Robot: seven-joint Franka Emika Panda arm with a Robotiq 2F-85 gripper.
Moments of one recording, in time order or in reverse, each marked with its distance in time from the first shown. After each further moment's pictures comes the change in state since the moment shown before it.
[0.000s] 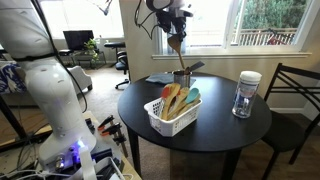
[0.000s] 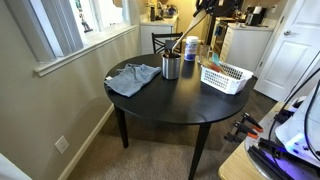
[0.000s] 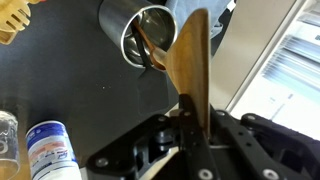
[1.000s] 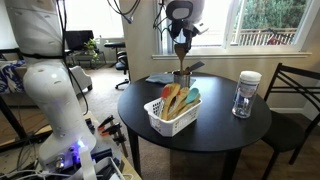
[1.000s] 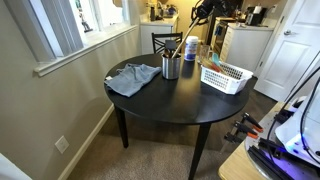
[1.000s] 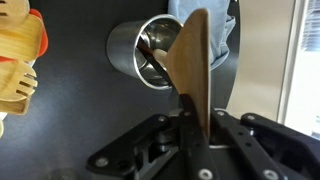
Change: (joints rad) arm -0.066 0.267 -0.016 0.234 0.068 -0.207 0.320
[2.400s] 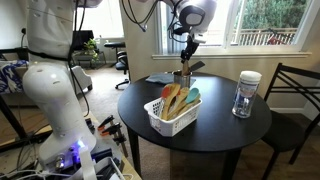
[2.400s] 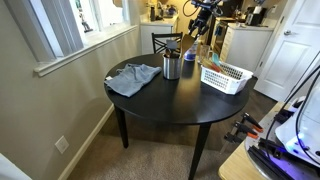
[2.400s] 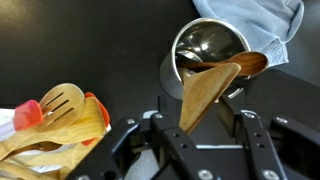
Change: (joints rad) arm -0.021 0.193 -0.017 0.205 -0.112 -0.288 0.693
